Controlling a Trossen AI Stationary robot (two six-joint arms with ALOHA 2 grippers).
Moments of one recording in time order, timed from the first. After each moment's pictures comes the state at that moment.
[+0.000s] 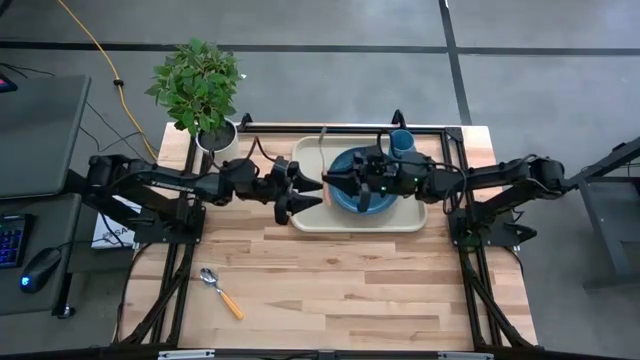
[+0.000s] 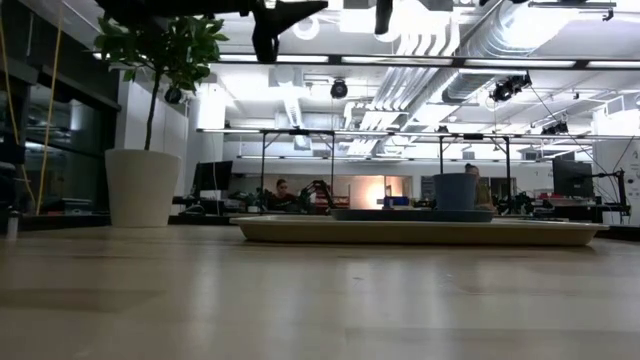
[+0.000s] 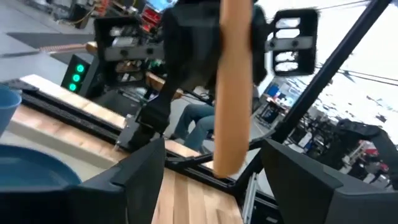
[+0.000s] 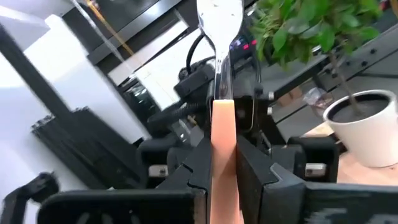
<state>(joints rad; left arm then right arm) 0.16 1.33 0.75 0.65 0.12 -0.53 -0.02 1.37 0.95 0.59 0.02 0.58</state>
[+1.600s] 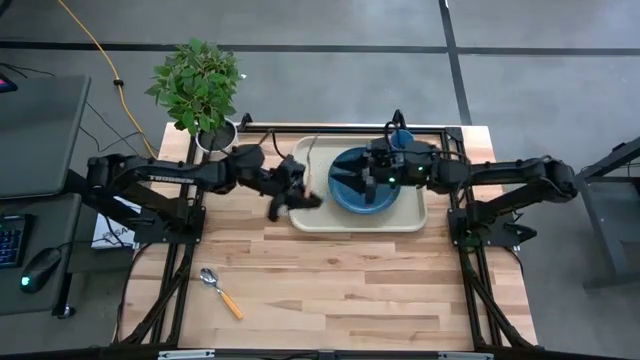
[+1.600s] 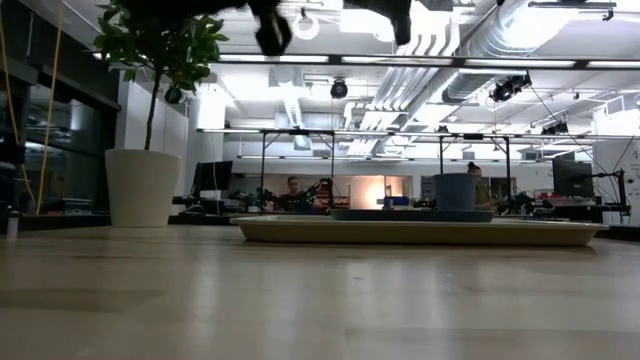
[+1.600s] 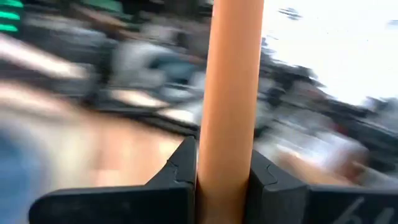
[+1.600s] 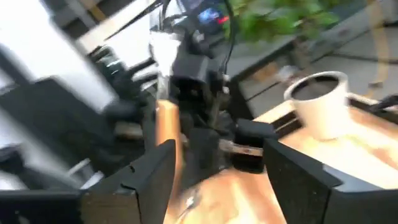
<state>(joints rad) 0.24 1.32 0.85 0.42 0.56 -0.54 -0.10 1.25 0.95 0.30 -0.07 0.52</state>
